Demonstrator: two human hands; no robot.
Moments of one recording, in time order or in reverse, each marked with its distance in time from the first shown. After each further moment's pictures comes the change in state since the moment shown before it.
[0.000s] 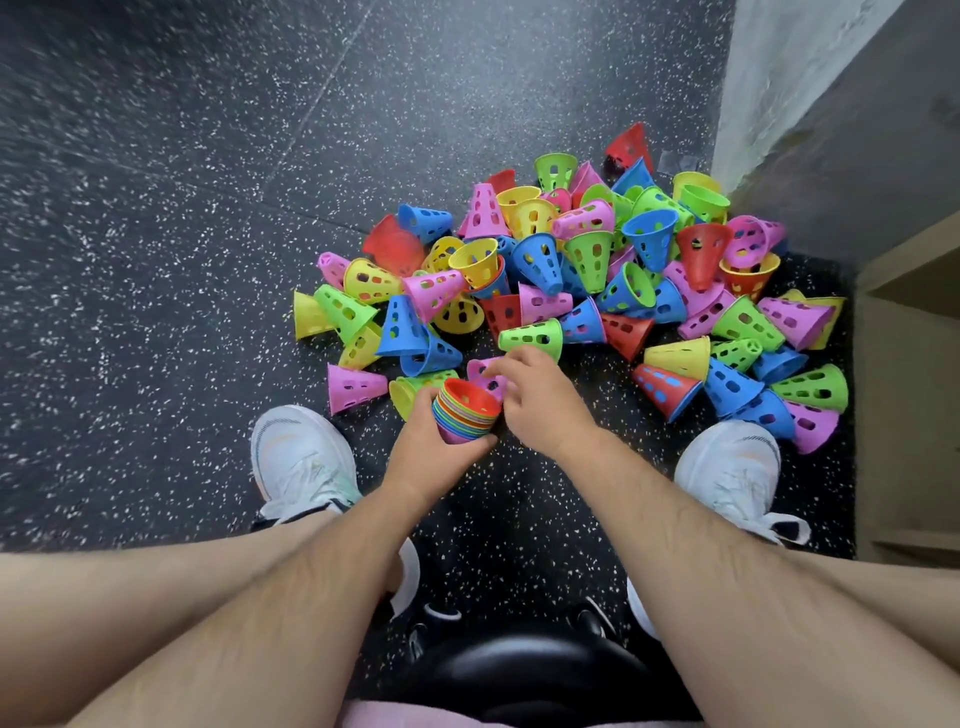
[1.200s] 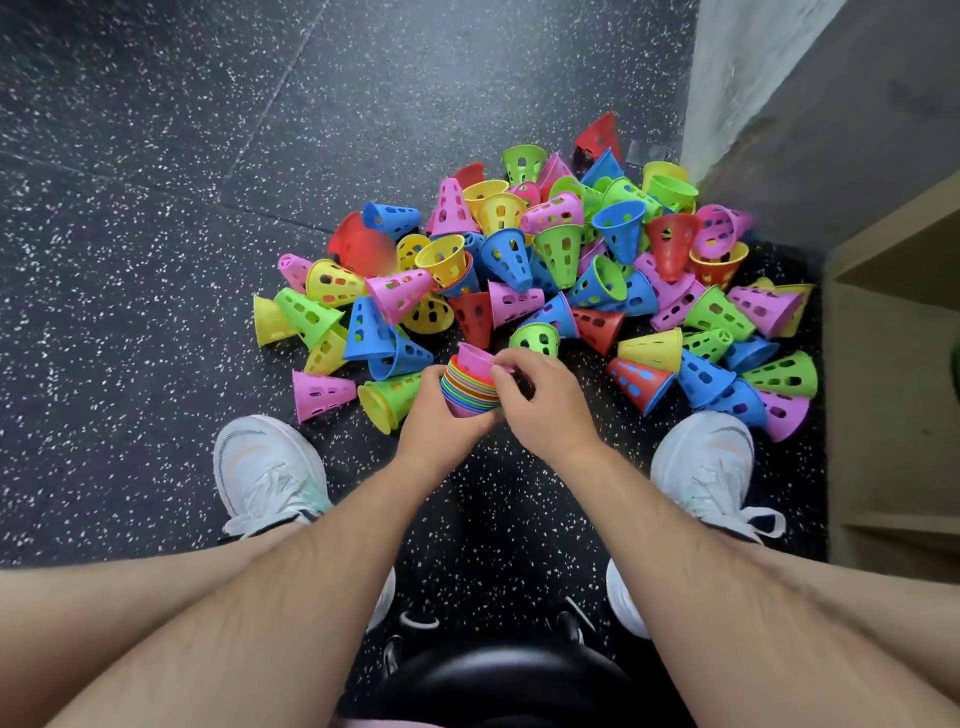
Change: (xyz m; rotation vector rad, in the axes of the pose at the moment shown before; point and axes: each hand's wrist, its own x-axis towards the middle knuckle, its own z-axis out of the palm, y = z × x) left_hand 0.025 0.030 0.037 -0.083 -0.050 0.012; right_hand -0.020 0.013 -0.017 0.278 0.250 0.135
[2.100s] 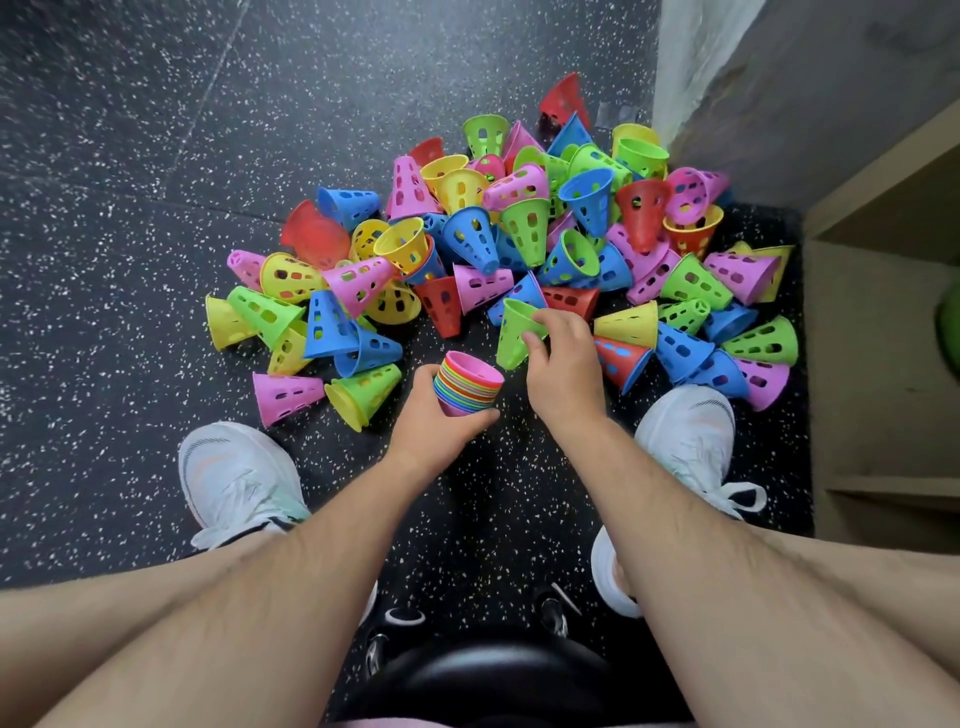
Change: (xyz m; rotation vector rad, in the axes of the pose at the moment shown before) left_hand 0.003 -0.003 0.022 0.094 -0.080 -0.024; right_hand 0.022 0.045 -0.018 -0.110 0.246 0.115
